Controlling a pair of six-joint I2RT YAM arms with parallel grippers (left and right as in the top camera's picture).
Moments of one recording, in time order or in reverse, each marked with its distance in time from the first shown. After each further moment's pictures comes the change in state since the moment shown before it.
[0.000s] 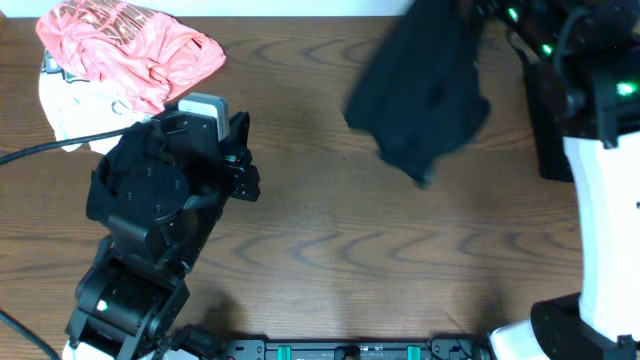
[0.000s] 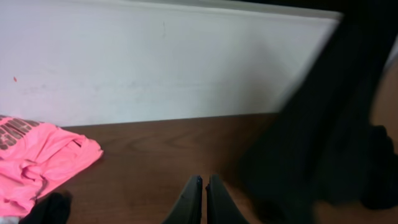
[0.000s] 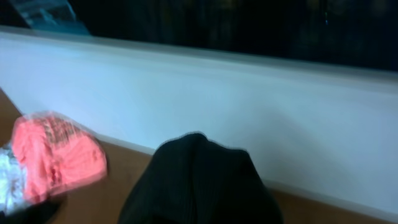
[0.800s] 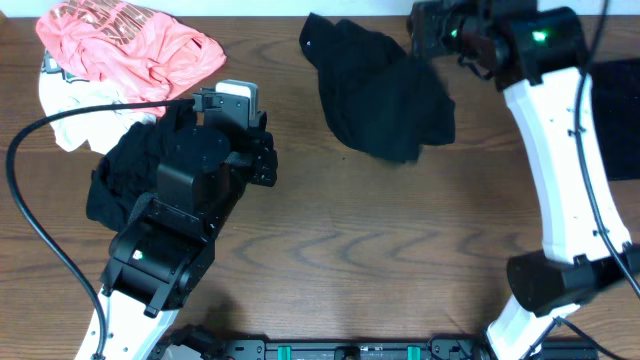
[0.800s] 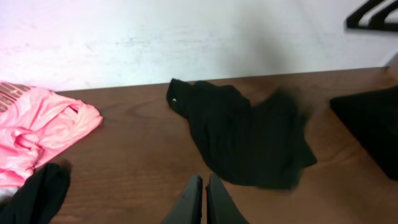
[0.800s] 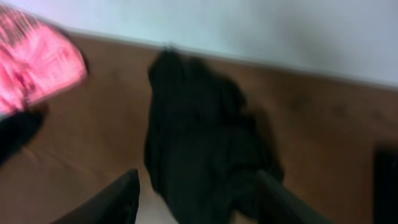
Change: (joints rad) left arm 0.000 0.143 0.000 -0.039 -0.002 -0.001; right arm 0.023 0.210 0.004 -0.401 0.033 0.061
